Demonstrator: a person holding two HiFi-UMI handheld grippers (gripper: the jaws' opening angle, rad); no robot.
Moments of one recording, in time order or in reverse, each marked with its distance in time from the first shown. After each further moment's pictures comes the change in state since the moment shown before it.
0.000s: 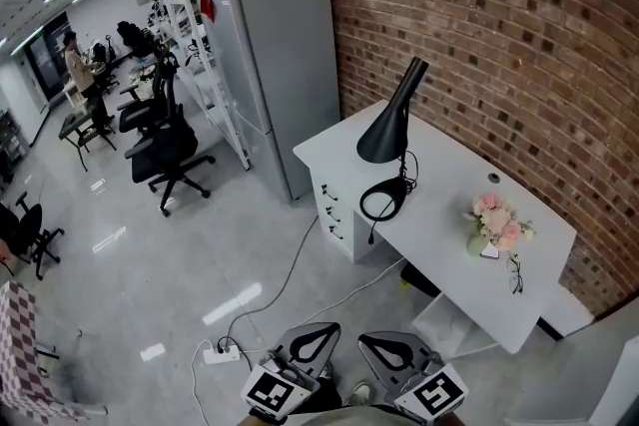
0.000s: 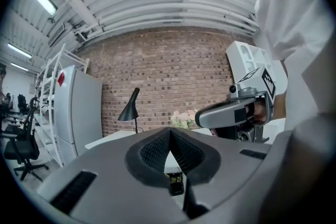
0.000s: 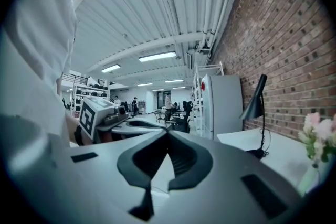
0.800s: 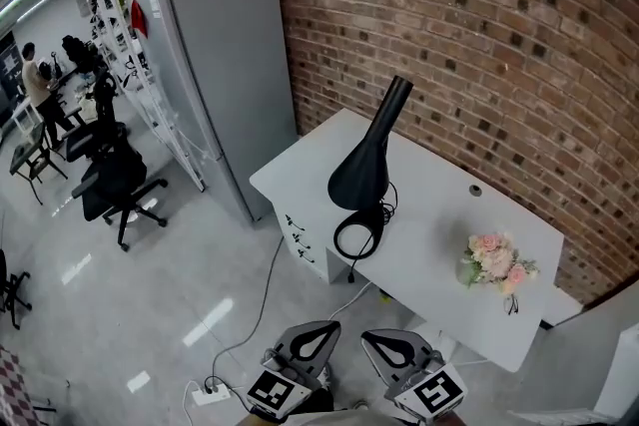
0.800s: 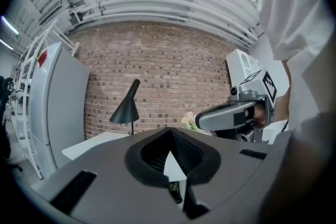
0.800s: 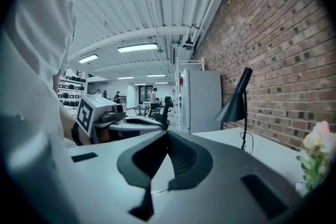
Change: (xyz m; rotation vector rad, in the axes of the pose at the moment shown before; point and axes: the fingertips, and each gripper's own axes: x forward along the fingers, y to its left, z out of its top) left arm 0.138 0.120 -0.018 -0.072 -0.025 -0.178; right arm 0.093 -0.156 -0.008 0.002 0.068 -0.217
